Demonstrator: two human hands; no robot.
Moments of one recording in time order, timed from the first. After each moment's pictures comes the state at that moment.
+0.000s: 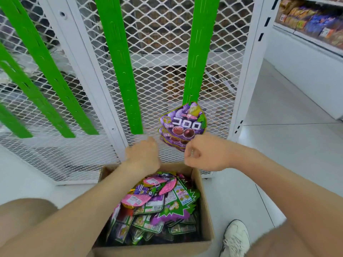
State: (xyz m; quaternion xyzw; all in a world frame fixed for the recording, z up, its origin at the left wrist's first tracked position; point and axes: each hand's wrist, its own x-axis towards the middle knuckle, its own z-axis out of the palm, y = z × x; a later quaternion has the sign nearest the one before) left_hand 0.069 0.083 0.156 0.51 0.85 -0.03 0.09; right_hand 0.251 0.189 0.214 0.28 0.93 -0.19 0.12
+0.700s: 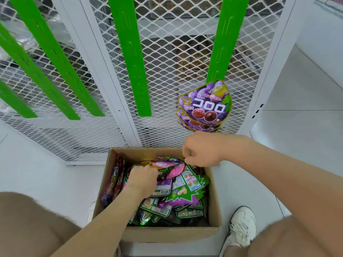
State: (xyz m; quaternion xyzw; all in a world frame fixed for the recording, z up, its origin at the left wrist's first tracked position) left_hand 0.068 0.024 0.020 0.55 0.80 -0.18 0.12; right_hand 0.212 0.185 0.169 0.16 0.95 -0.14 0.23
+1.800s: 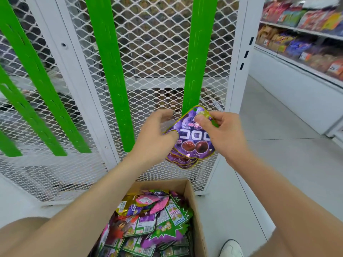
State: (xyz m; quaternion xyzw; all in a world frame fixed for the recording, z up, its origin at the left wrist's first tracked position) left_hand 0.105 0.110 0.256 0.47 0.70 0.50 0.21; right_hand 0.261 0.228 0.247 0.36 0.72 -0.41 -0.42
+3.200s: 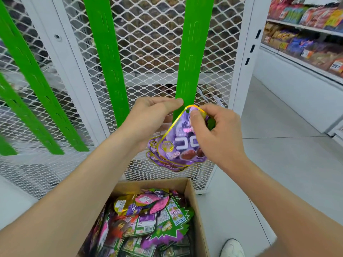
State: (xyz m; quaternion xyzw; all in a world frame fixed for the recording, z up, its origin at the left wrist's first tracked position) left_hand 0.093 0.122 0.296 0.35 0.61 0.59 0.39; right_hand 0.246 0.187 0.264 0.31 0.79 -0.23 -0.48
